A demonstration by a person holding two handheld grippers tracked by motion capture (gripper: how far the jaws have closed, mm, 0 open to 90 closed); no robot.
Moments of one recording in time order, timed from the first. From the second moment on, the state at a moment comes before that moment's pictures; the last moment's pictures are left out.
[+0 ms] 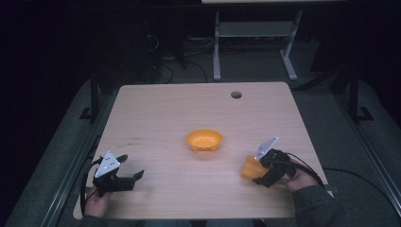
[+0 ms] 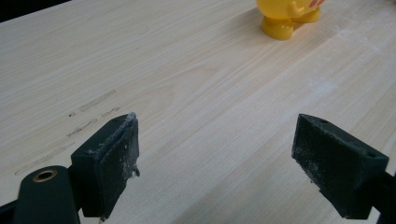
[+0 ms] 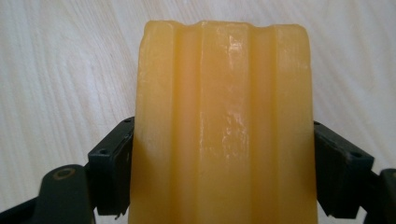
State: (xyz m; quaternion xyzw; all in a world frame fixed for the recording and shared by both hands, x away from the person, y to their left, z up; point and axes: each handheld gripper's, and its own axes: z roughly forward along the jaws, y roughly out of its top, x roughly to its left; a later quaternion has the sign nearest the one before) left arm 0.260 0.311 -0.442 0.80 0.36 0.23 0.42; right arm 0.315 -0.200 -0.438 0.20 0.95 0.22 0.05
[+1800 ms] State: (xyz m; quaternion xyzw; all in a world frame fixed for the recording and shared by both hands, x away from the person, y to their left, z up) left arm 0.259 0.312 -0.440 0.80 0.36 0.24 0.42; right arm 0.370 -0.148 -0.389 0.13 0.96 0.24 0.05
